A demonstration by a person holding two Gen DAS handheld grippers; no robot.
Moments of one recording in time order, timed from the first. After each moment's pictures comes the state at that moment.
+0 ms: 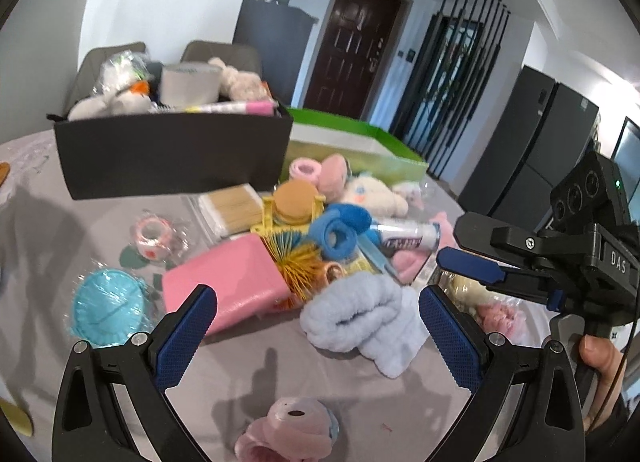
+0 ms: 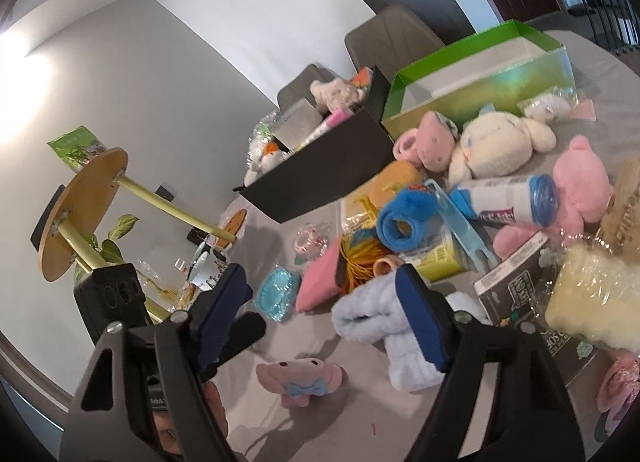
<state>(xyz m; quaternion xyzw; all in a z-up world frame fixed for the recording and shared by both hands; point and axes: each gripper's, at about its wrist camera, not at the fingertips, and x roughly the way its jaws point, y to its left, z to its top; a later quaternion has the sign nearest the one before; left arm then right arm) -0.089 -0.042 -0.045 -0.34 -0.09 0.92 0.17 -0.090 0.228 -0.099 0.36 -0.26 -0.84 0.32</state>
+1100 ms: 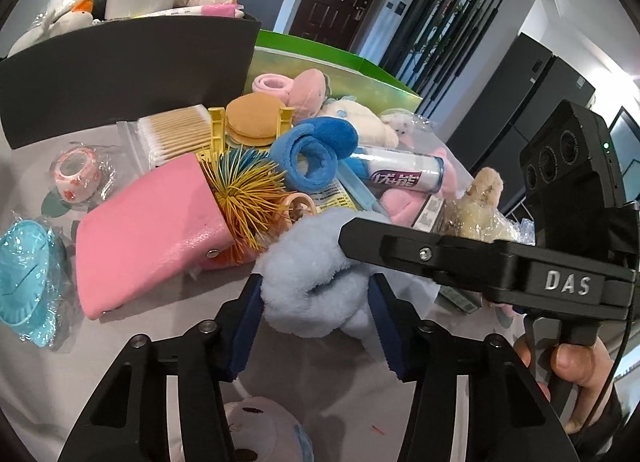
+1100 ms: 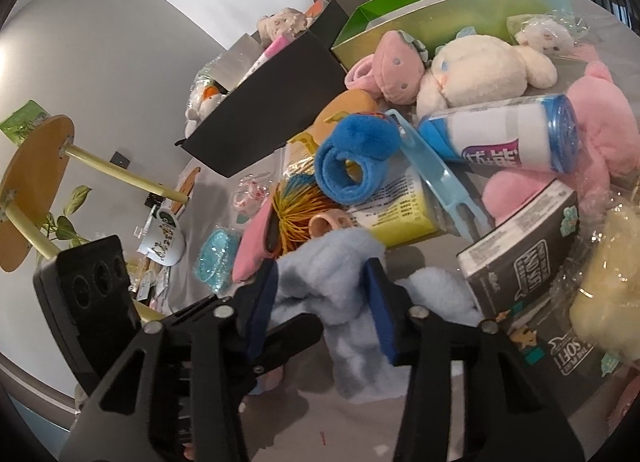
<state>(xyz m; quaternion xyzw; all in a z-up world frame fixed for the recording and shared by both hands) -0.116 -0.011 -0.098 -0.43 -0.09 0.87 0.22 -0.122 0.208 -0.153 0.44 -0.22 -0.82 0.28</state>
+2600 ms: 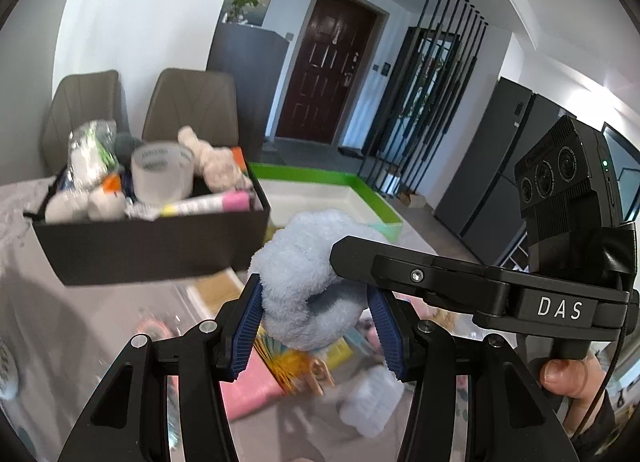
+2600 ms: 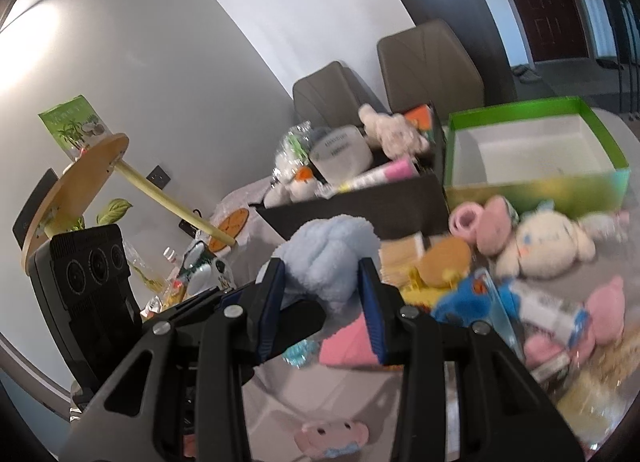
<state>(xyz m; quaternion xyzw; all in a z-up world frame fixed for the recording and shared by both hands) -0.148 -0.059 0.050 -0.31 -0.09 0.92 0.21 -0.143 0.157 -0.002 0.34 -0.17 -0.86 0.34</state>
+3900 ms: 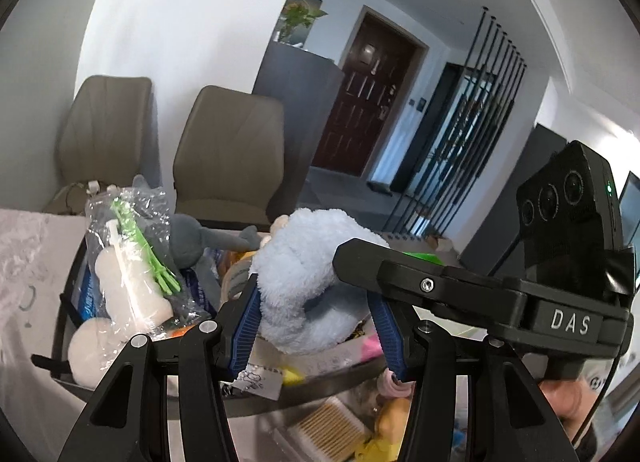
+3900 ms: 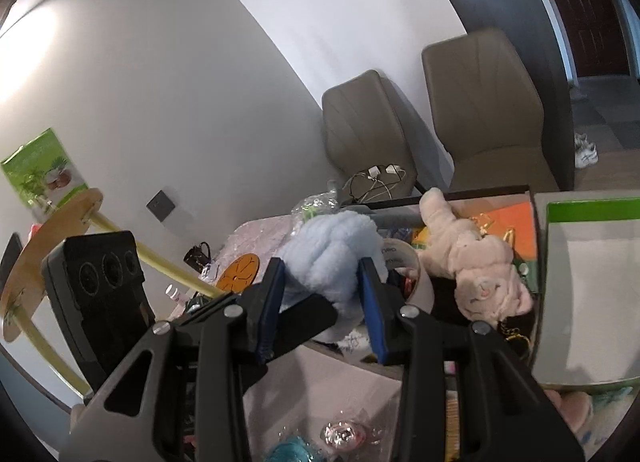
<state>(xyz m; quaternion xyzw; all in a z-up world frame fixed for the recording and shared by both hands) -0.311 -0.161 0.048 -0.28 -0.13 0.93 0.17 -0.319 0.052 0.011 0.33 -0.17 -0.84 0.39</state>
